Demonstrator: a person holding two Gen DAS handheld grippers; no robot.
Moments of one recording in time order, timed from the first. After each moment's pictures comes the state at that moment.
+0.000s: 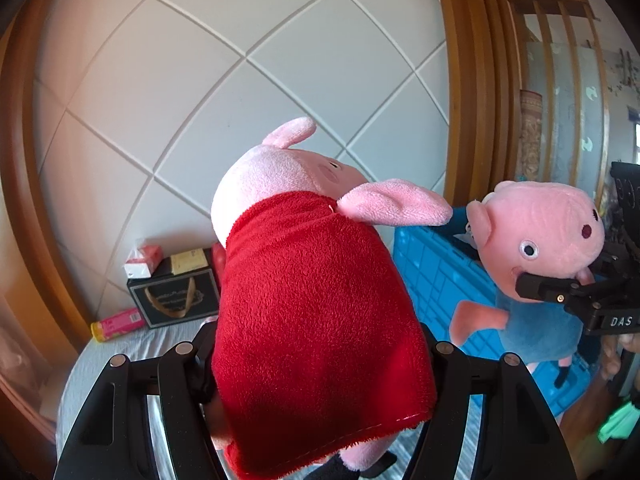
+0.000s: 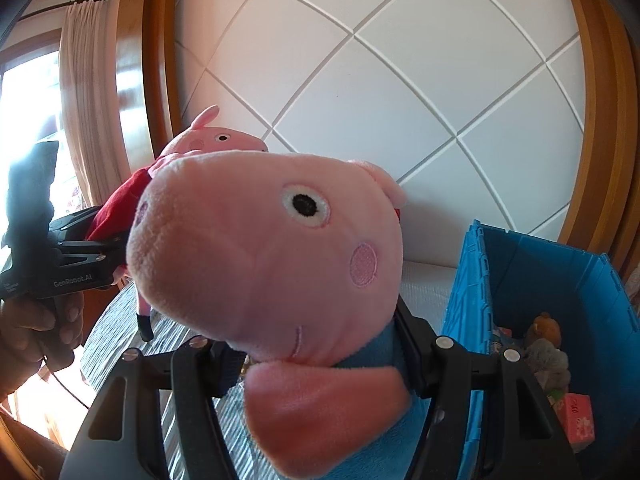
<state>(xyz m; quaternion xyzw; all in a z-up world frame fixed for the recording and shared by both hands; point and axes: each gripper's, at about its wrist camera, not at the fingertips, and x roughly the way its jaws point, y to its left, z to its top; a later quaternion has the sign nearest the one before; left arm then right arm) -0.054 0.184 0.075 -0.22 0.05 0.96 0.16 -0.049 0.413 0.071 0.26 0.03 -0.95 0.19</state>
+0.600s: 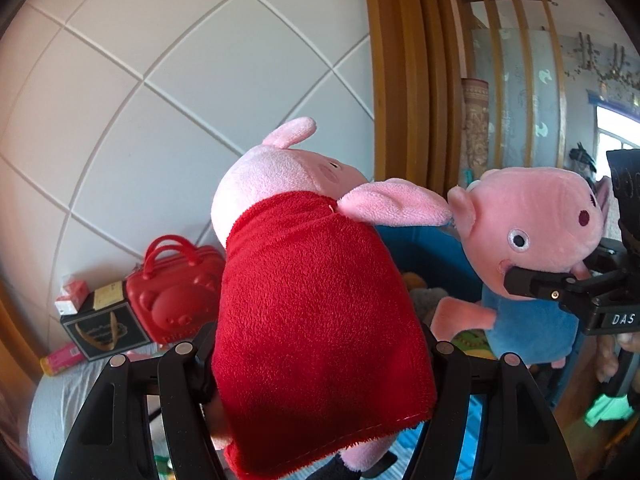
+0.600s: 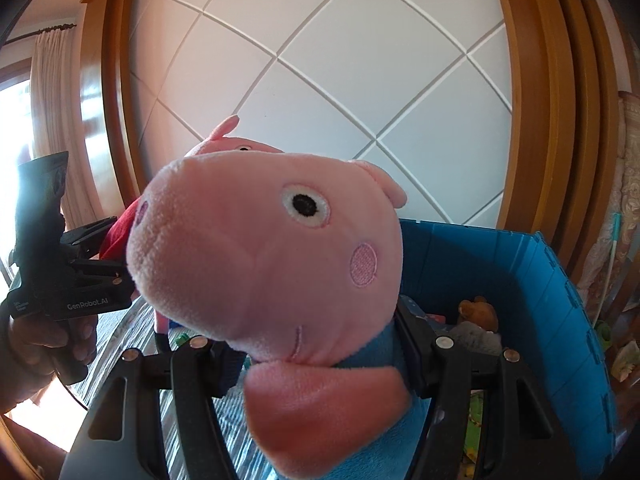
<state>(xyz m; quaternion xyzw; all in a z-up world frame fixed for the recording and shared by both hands) -0.051 0.359 0.083 -0.21 0.08 0.94 0.25 -0.029 0.553 0.086 0.25 0.00 -0.96 0.13</state>
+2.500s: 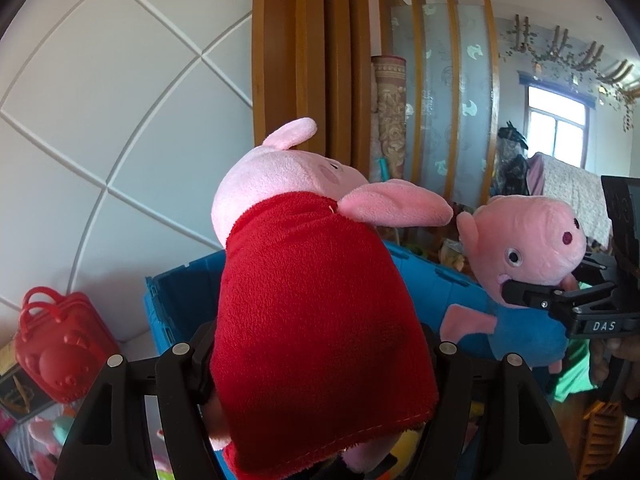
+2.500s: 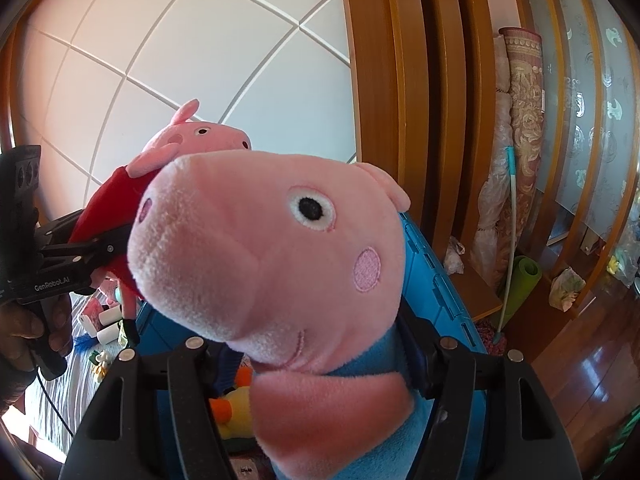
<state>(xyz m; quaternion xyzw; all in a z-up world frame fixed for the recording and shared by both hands) -0.121 0.559 0.075 -0.22 0.10 0.89 0.38 -0.018 0.745 0.050 0.28 -0.05 -0.96 -0.05</state>
